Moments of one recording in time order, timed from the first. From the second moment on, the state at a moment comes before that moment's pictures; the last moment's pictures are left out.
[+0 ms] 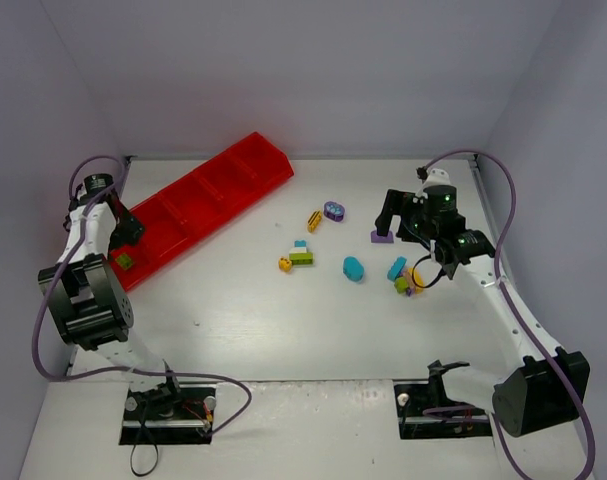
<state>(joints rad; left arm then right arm) 0.32 1.71 1.37 -0.79 -0.26 -0.49 0.24 1.18 1.00 -0.41 0.00 0.31</state>
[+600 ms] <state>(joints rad) -0.35 1.57 1.38 -0.70 -0.03 -0.41 0.24 1.18 1.00 -0.41 0.00 0.31</state>
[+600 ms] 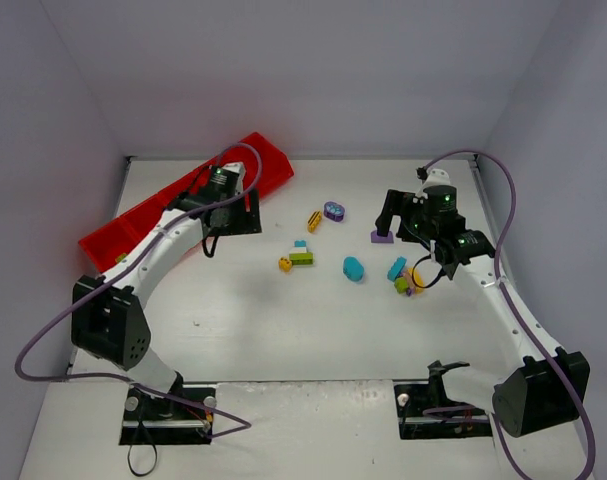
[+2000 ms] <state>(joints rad) -0.63 2.00 1.47 -0.64 -0.11 -0.14 0.24 1.14 0.92 -0.41 0.02 0.36</state>
